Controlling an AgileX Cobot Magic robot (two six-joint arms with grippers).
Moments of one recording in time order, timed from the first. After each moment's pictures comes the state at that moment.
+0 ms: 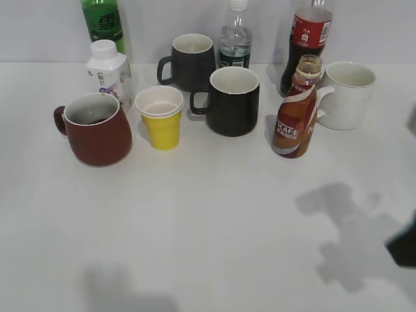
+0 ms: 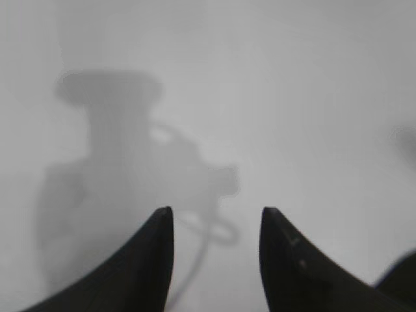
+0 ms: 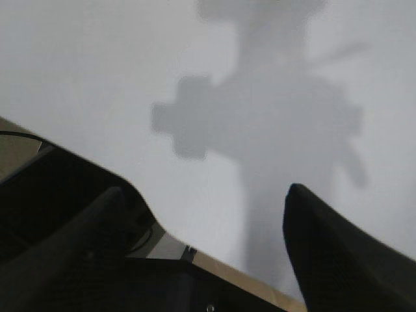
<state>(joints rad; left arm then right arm) -0.19 0.67 -0.66 0.06 1.09 -0.01 0.44 1.03 -0.67 0.12 0.88 -0.08</state>
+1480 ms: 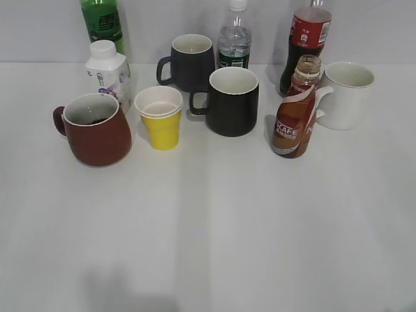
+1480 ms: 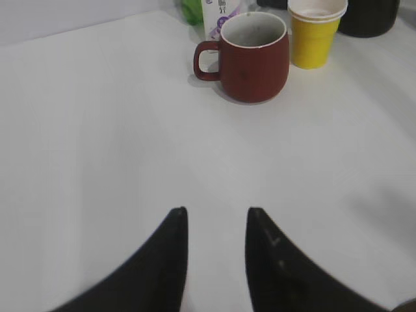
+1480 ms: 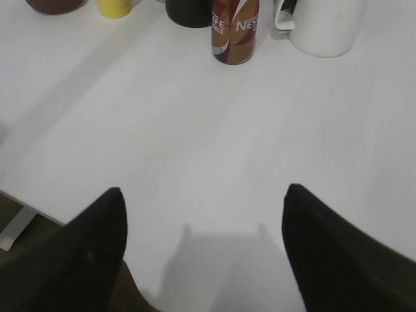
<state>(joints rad) -0.19 0.00 -0.52 -0.02 1.07 0.12 0.44 -0.01 -0.50 0.07 1.05 -0.07</state>
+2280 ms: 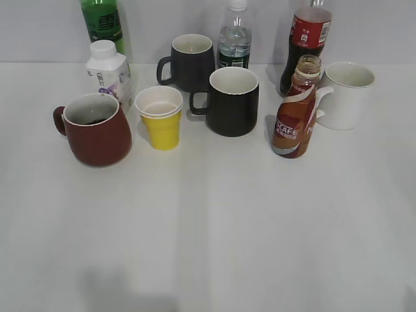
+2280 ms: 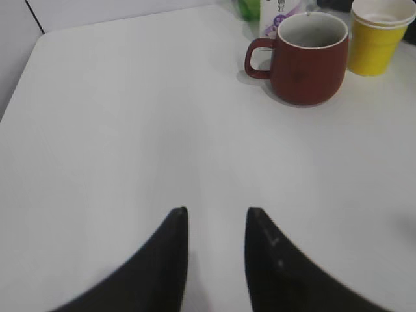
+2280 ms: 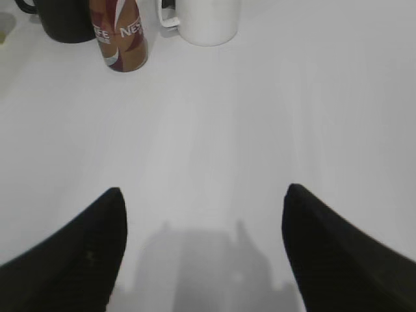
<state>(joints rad) -0.03 -0.01 -0.52 -0.02 1.07 0.12 0.11 -0.01 -0.50 0.07 1.04 -0.07</state>
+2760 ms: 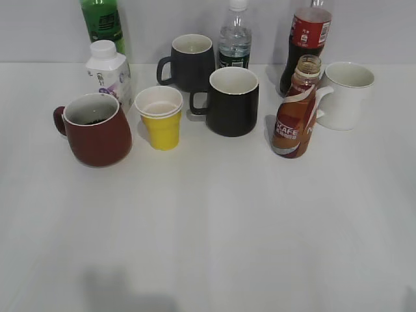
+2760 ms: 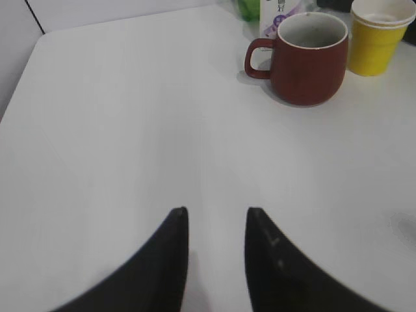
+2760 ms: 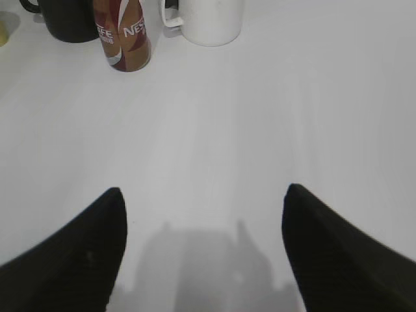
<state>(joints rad) -0.03 -0.01 -0.52 -0.02 1.07 0.12 0.11 -0.01 -0.50 0.07 1.04 -0.07</state>
